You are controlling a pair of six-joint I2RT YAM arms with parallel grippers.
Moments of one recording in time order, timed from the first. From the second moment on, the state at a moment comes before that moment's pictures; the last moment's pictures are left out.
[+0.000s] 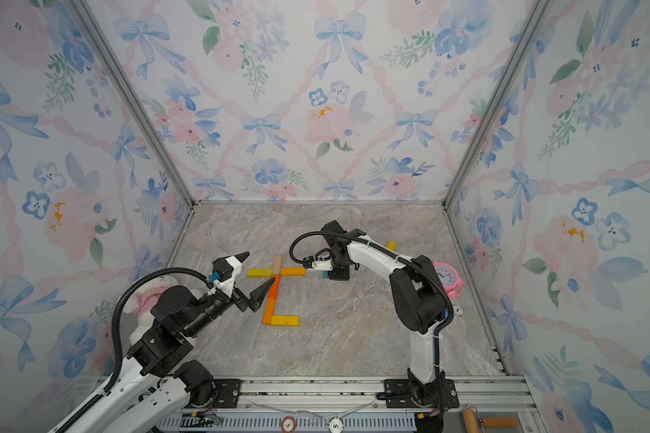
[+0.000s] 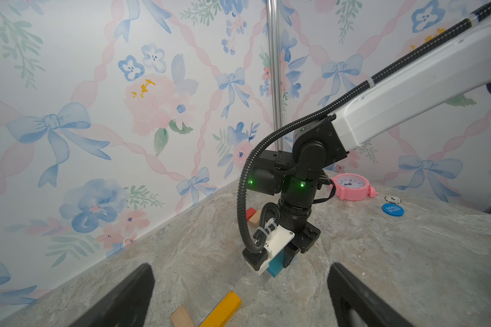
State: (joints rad) left arm -0.63 0.55 0.59 -0.02 0.09 0.15; right arm 0.59 1.97 1.51 -0.84 -0.05 -1.02
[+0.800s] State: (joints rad) left arm -0.63 0.56 0.59 -0.03 0.09 0.15; right arm 0.58 2.03 1.53 -0.85 -0.03 -1.03
